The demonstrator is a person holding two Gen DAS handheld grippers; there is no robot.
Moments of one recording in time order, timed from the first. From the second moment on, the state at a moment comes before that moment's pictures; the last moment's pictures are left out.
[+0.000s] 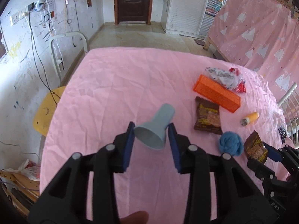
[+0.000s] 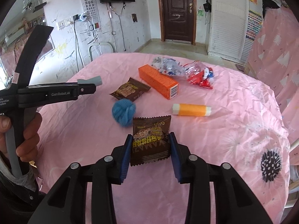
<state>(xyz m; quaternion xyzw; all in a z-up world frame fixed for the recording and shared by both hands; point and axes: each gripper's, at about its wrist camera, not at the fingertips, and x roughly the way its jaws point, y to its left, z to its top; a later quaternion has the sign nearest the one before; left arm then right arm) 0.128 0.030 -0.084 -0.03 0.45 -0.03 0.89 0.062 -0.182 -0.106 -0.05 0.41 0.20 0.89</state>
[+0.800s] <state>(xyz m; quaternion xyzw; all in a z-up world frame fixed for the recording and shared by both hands) 0.114 -0.109 -0.005 0.02 0.38 -0.11 0.92 0.052 -0.335 -0.049 0.03 0.33 0.08 0.94</state>
